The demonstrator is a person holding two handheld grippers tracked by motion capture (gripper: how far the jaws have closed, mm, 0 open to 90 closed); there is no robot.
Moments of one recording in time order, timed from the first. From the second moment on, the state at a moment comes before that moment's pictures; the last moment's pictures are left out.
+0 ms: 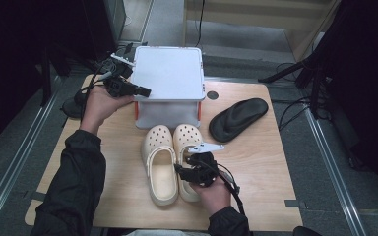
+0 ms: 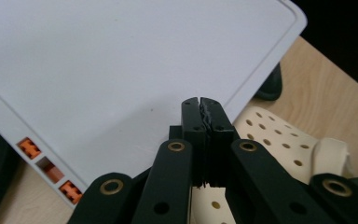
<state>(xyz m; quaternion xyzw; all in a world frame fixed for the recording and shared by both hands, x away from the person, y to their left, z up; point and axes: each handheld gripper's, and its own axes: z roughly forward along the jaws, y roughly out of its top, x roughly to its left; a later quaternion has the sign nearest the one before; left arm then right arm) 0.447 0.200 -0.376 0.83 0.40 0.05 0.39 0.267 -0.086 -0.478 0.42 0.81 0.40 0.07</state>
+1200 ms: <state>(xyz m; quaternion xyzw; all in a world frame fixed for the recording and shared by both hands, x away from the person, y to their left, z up) 0.448 0.203 -0.379 0.82 0.40 0.04 0.41 0.297 -0.056 -0.487 0.52 0.76 0.38 0.09</state>
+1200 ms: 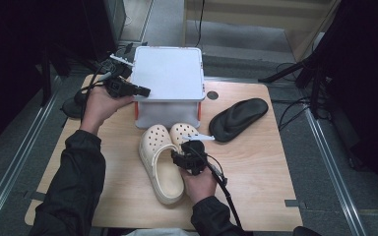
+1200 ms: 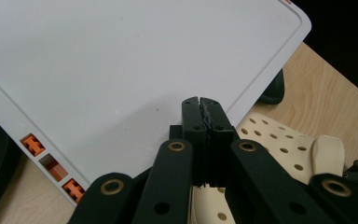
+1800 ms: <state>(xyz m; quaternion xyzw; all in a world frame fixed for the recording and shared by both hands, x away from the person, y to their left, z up) 0.447 0.202 -0.378 0.82 0.41 0.04 0.41 0.319 -0.057 -0.463 0.50 0.77 0.39 0.09</state>
